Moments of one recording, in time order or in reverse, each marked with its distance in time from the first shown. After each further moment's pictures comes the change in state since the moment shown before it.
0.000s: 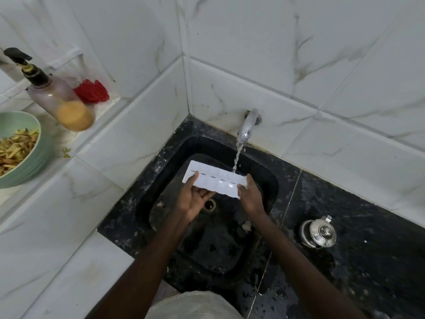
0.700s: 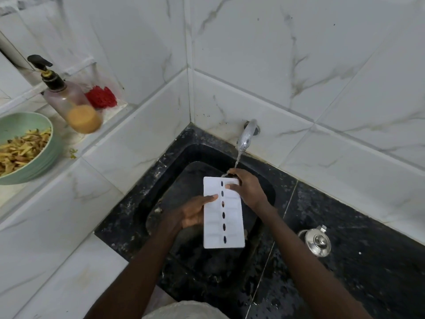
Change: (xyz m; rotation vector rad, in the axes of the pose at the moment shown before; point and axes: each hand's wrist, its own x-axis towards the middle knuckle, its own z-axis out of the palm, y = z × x) left_hand -0.011 0.001 0.001 0.547 -0.286 -0.329; right_hand 0.032 -0.033 -0.027 -0.372 -0.129 -0.477
